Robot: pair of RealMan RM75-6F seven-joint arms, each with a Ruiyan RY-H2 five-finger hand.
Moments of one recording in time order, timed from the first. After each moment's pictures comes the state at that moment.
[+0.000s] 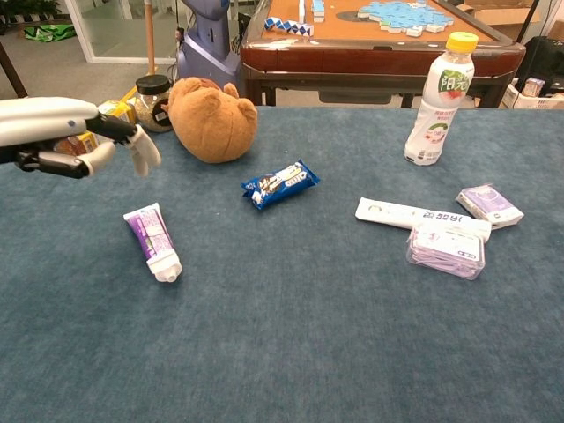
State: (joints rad) left arm -0.68 -1.31 -0.07 -1.35 1.76 1.02 -0.30; right arm 0.10 -0.93 0.12 -1.94 -1.46 1.49 -0.22
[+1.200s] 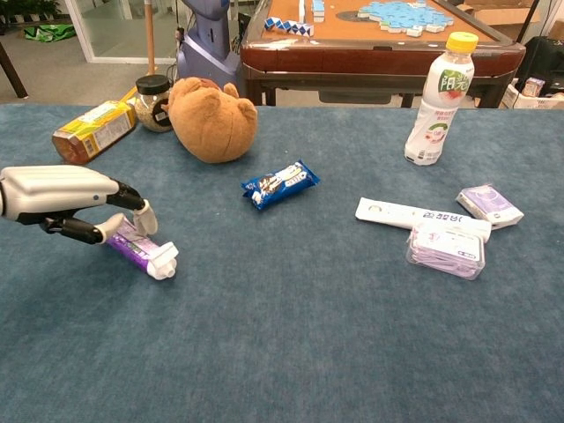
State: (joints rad) left arm -0.76 -1.36 0.06 -1.30 1.61 0.82 -0.19; right arm 0.07 -0.96 0.09 -1.89 -1.46 1.51 -0.17
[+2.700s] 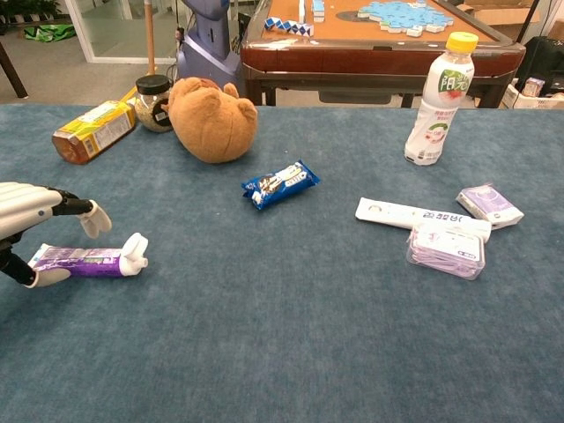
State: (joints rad) left arm -0.49 -1.46 0.00 -1.43 1.38 1.11 0.23; right arm 0.02 -0.96 0.07 -1.87 -1.48 1.54 -0.12
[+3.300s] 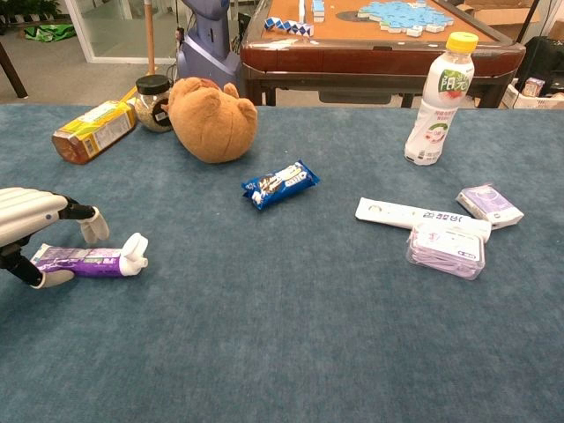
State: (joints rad) left arm -0.49 -1.51 -0.02 -1.35 1.36 1.08 0.24; right arm 0.01 -0.95 0.07 -1.86 -1.47 1.54 -0.10
